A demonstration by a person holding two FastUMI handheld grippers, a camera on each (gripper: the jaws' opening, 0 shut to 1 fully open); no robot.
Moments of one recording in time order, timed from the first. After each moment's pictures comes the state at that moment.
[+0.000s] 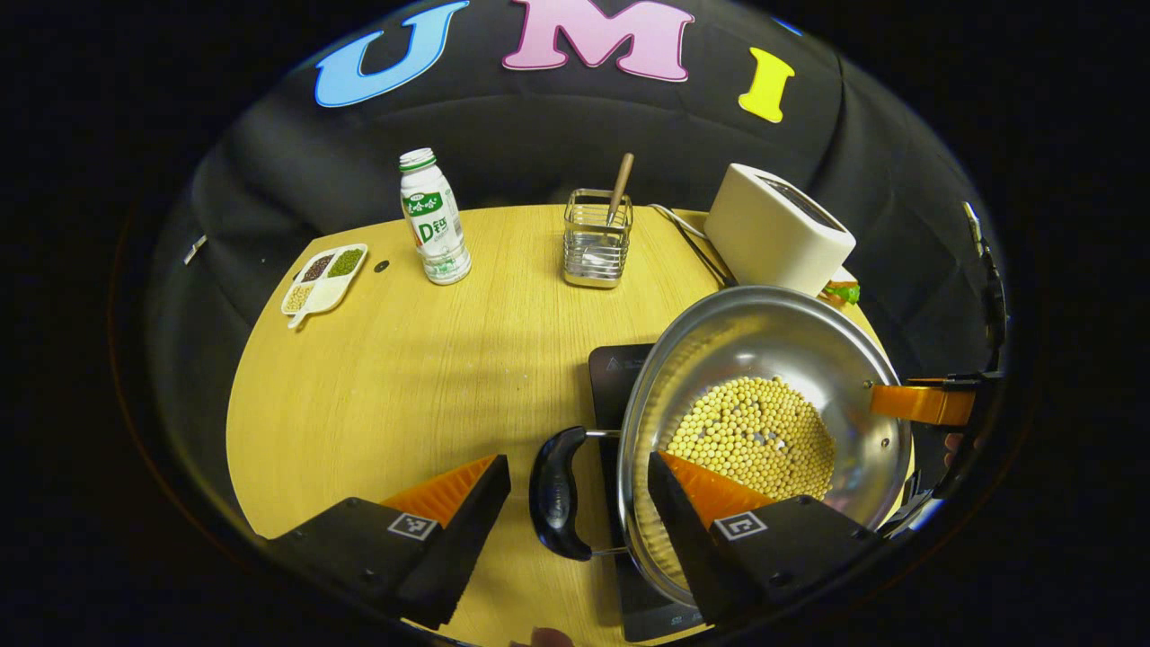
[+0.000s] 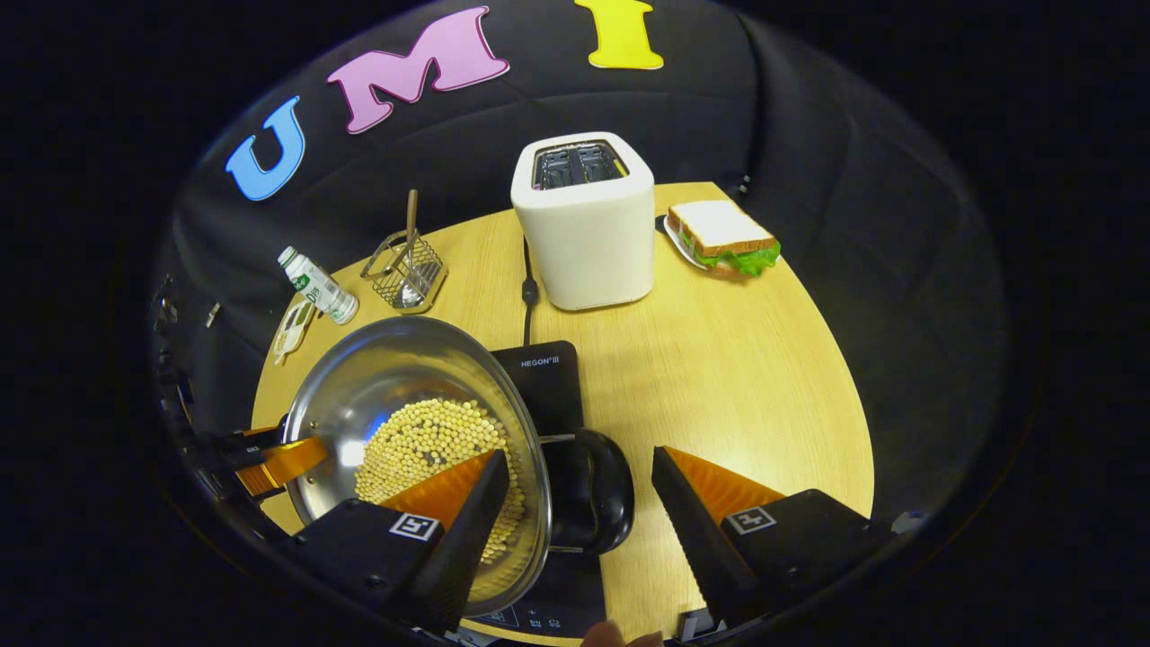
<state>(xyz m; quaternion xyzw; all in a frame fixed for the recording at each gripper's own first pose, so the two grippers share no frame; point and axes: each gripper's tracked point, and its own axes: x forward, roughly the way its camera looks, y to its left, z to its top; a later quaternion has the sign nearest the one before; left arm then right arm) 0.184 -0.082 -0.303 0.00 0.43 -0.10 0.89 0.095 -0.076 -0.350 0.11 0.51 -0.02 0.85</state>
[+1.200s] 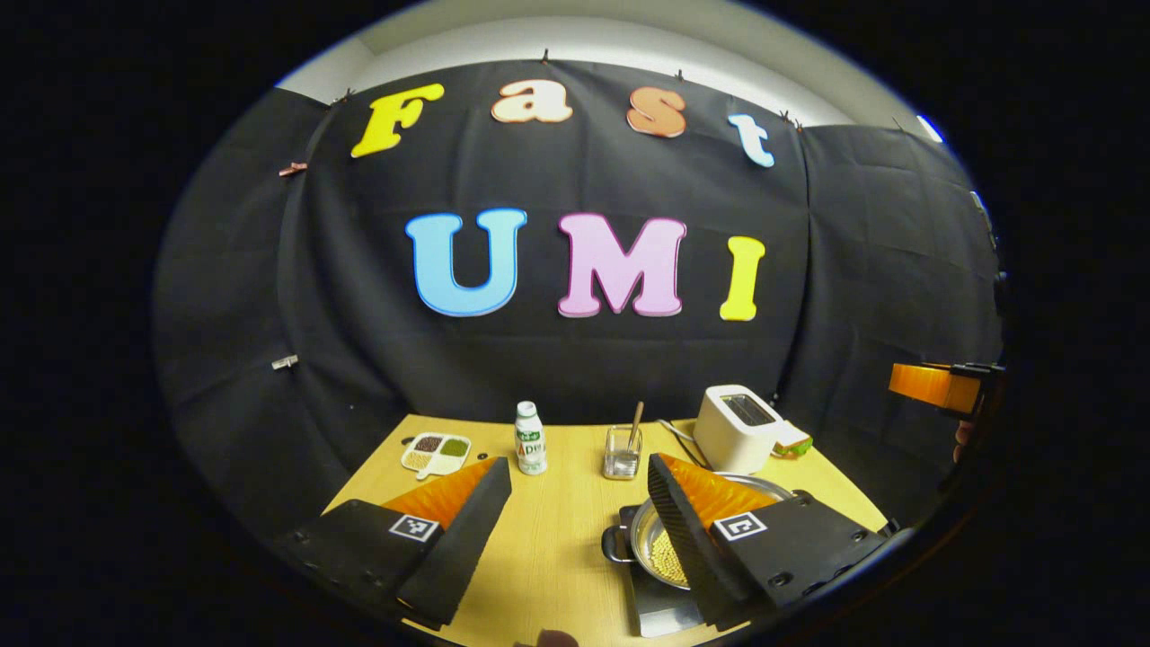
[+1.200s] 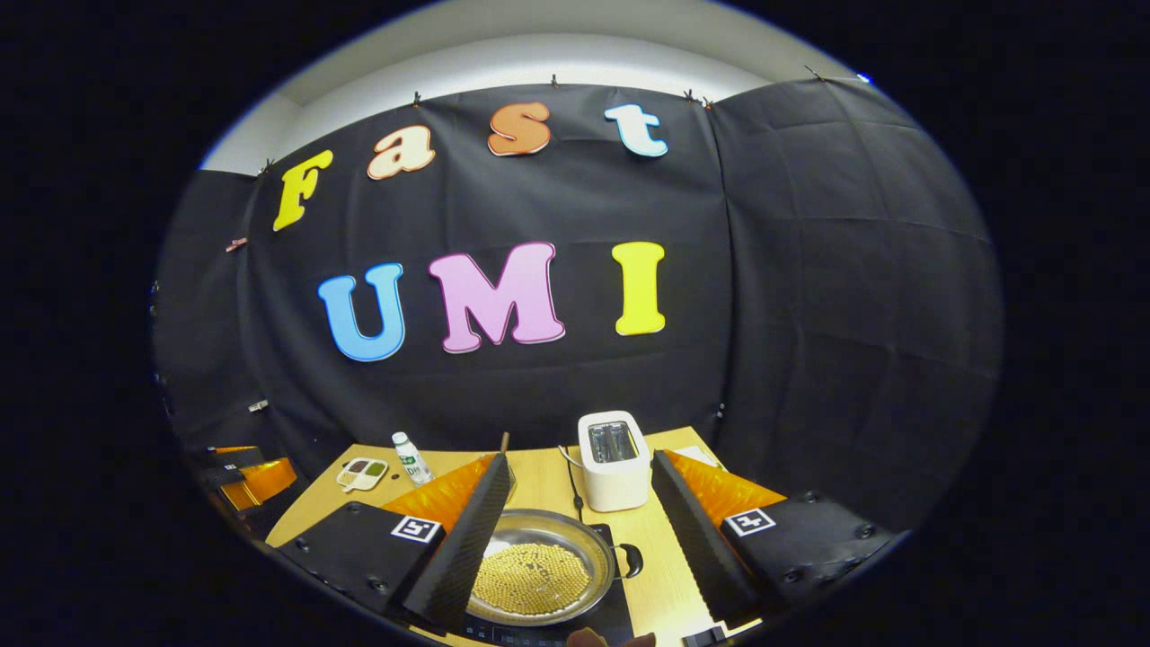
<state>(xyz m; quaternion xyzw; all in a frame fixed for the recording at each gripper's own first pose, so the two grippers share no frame) 0.087 -0.011 -0.017 0.00 0.08 -0.05 1.00 0.065 -0.041 -0.029 0.07 0.13 -0.04 0.99</state>
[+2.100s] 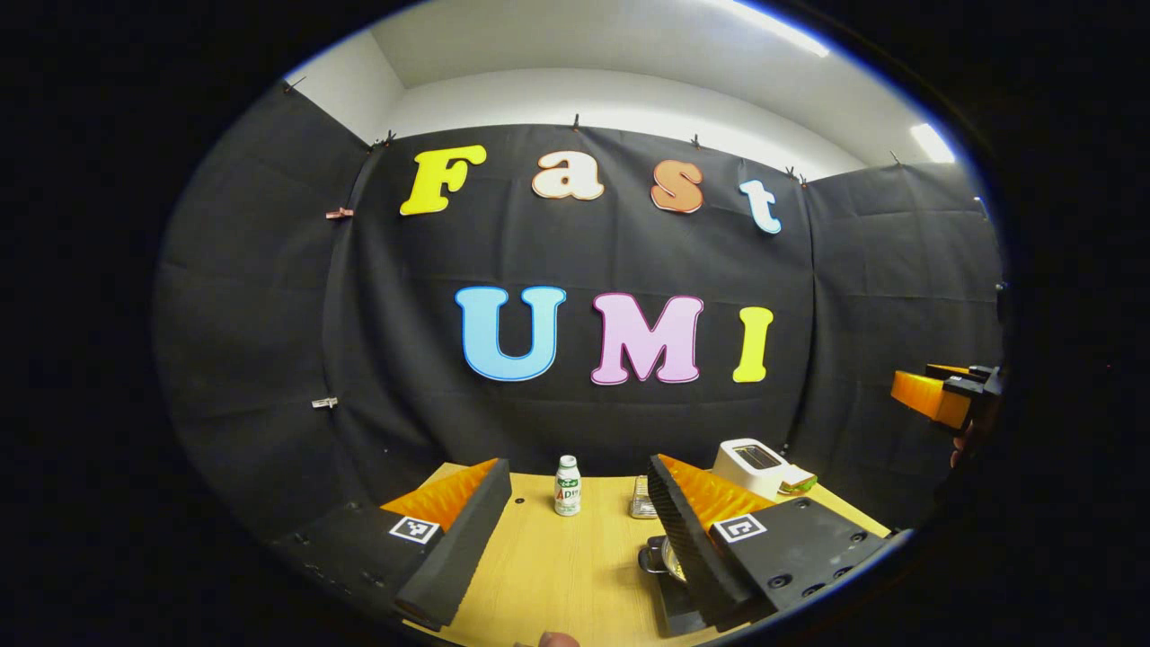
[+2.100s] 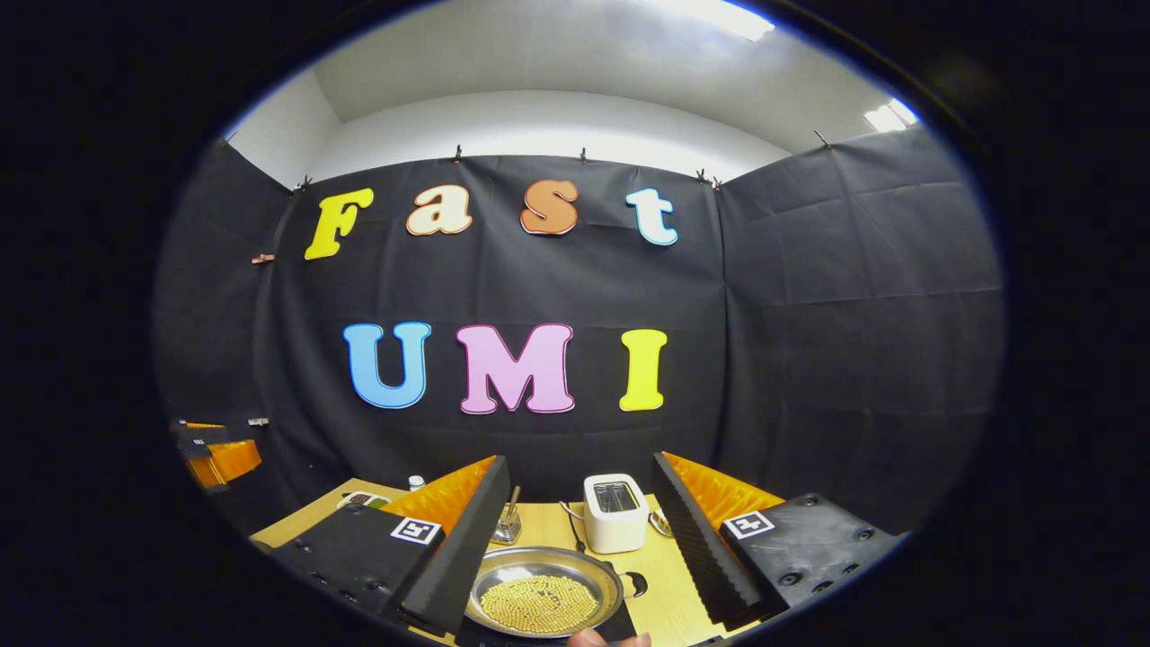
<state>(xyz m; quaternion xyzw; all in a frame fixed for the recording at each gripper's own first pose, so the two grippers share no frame) 0.015 0.051 0.028 -0.01 0.00 -0.03 1.00 0.009 0.004 0.036 0.03 0.01 -0.06 1.00</state>
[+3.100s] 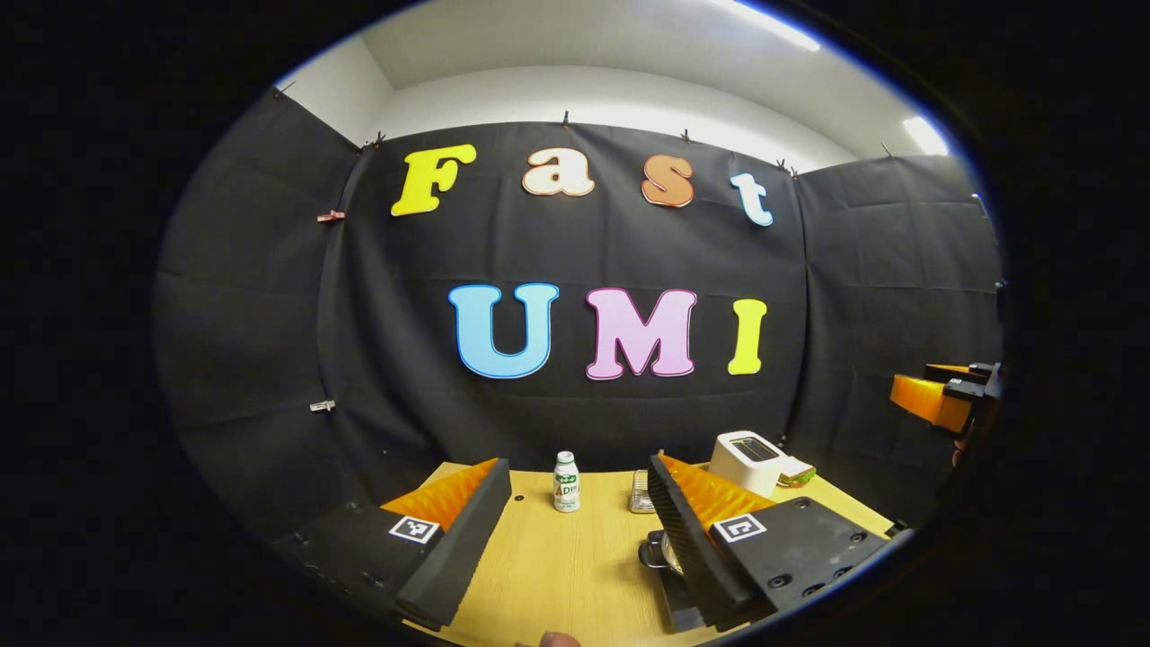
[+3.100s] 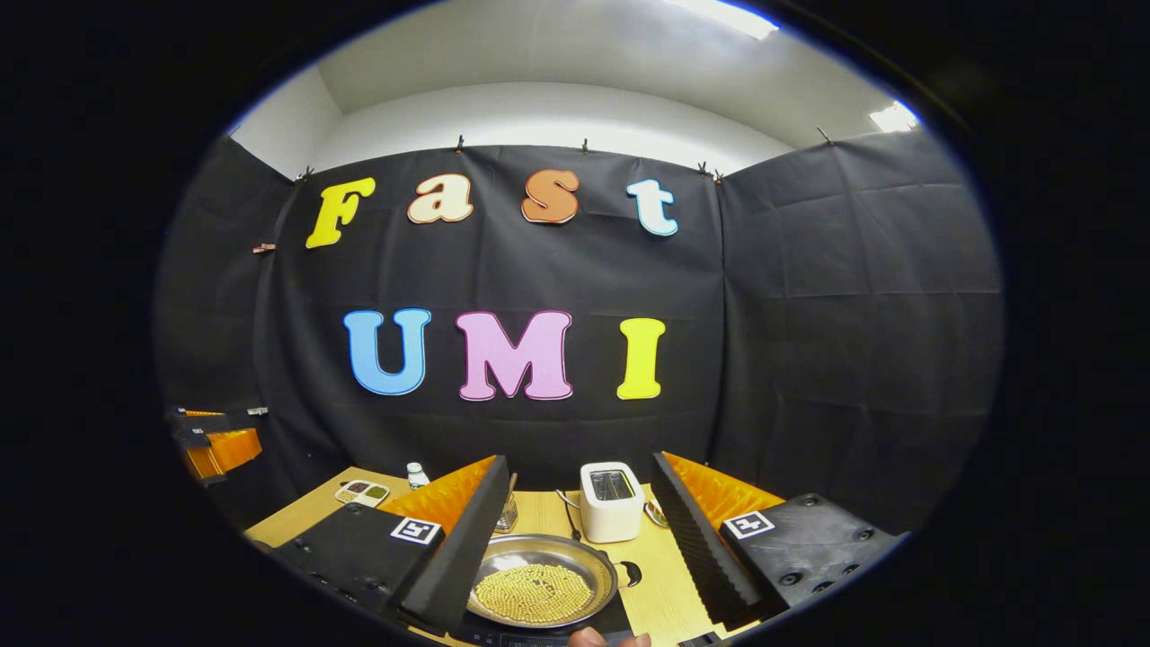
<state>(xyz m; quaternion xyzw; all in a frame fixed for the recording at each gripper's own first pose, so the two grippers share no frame) 0.015 0.046 0.028 0.01 0.00 -0.04 1.00 -0.002 -0.003 0.025 0.03 0.03 -0.06 1.00</state>
